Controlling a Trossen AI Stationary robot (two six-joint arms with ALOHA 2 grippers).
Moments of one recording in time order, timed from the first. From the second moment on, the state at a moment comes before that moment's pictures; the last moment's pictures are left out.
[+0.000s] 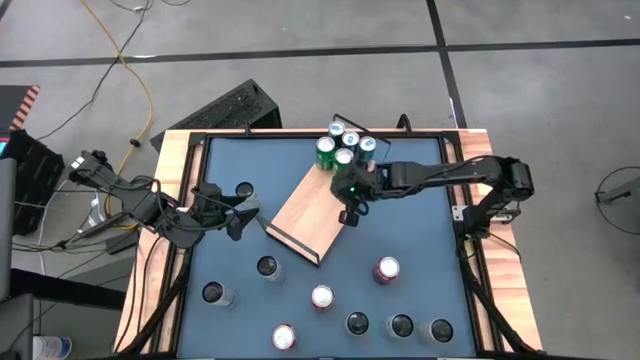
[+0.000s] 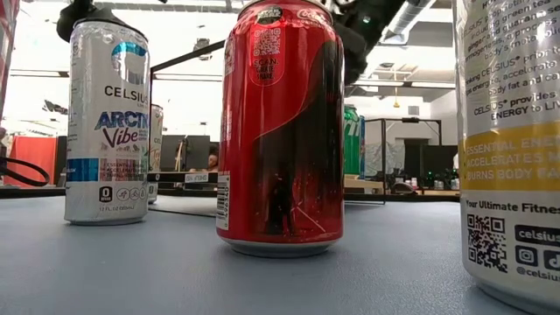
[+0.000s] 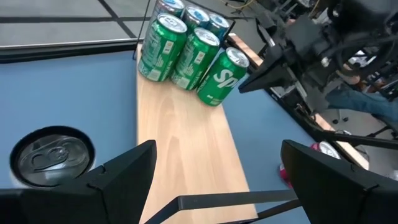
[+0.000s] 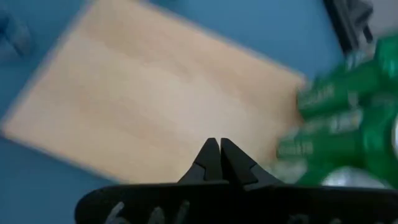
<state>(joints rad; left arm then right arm) -0.53 0.84 0.81 -0.54 -0.96 -1.07 -0.06 1.61 1.32 -0.63 0.22 0.03</state>
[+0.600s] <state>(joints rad) -0.53 0.84 0.81 -0.54 -0.97 -1.07 -0.05 1.59 1.32 -0.84 0.45 0.20</state>
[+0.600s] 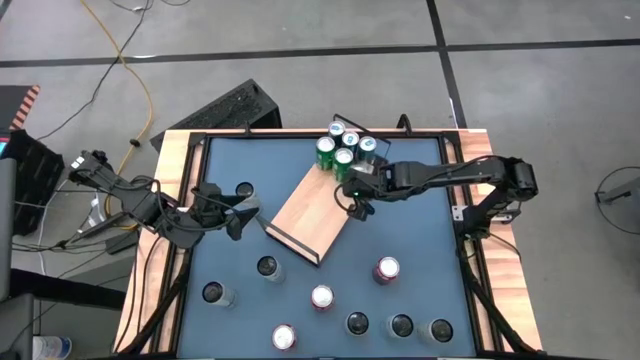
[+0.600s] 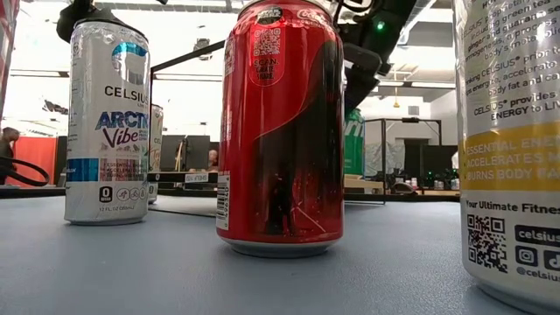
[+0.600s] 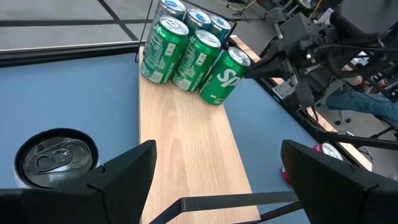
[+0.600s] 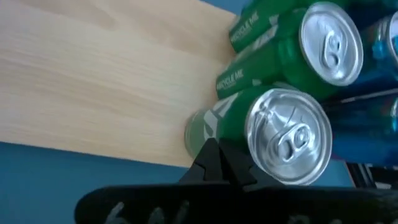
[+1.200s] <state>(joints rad) -0.53 0.84 0.81 -0.55 -0.97 -1.07 -0.02 1.56 1.32 -0.97 0.49 0.26</state>
